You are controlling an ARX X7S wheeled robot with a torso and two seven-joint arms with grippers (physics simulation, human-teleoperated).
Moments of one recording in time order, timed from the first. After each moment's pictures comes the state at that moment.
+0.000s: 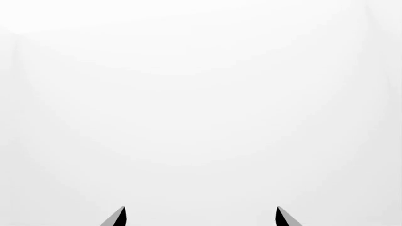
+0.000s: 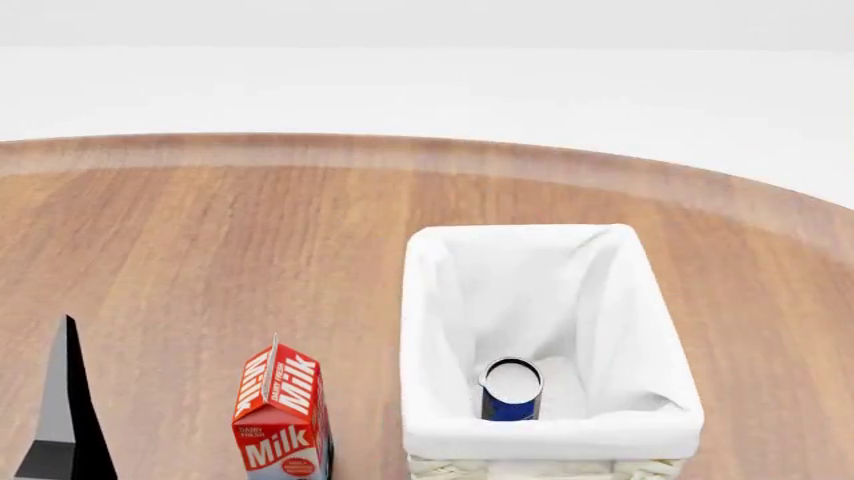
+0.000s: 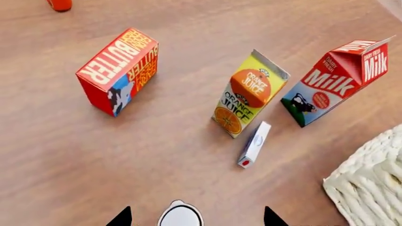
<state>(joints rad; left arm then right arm) 0.00 -0.51 0.29 0.86 -0.18 -0.25 -0.51 0.63 0.55 -0.91 -0.93 1.68 1.30 1.03</state>
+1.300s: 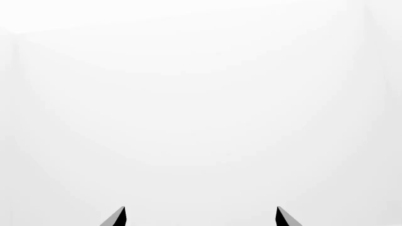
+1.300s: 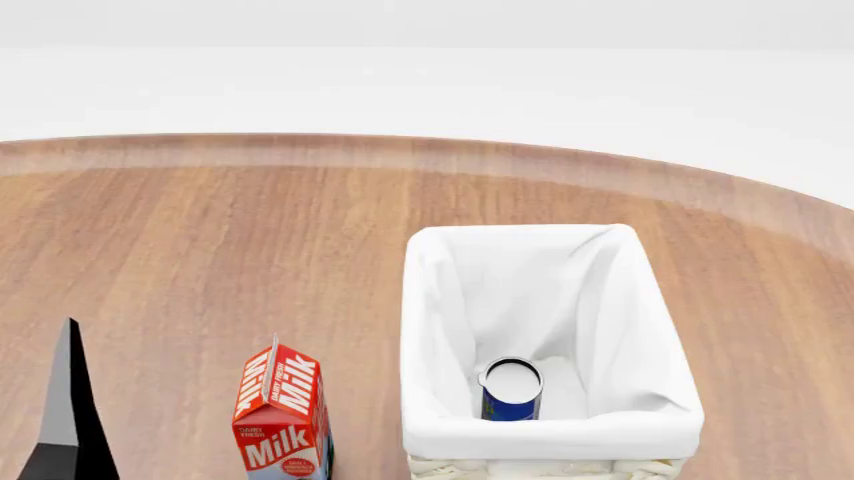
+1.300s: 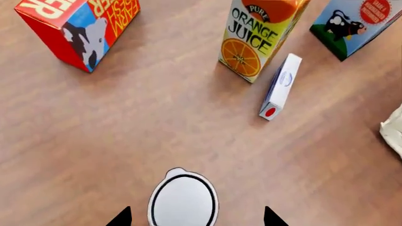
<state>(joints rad) 0.00 -0.51 0.30 0.86 -0.18 -0.25 -0.52 0.41 0.63 -1.13 -0.67 0.96 1.03 0.50</state>
